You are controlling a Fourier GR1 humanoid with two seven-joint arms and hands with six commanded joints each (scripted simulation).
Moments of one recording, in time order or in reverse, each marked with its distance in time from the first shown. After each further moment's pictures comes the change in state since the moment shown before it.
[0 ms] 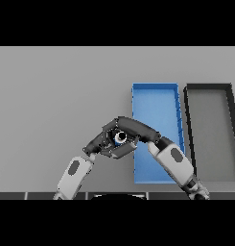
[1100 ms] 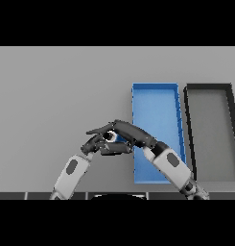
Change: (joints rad) left arm -0.015 0.045 -0.004 -0.005 -0.054 -0.032 -0.036; right arm 0.025 0.018 0.062 -0.032 0.041 -0.115 -0.004
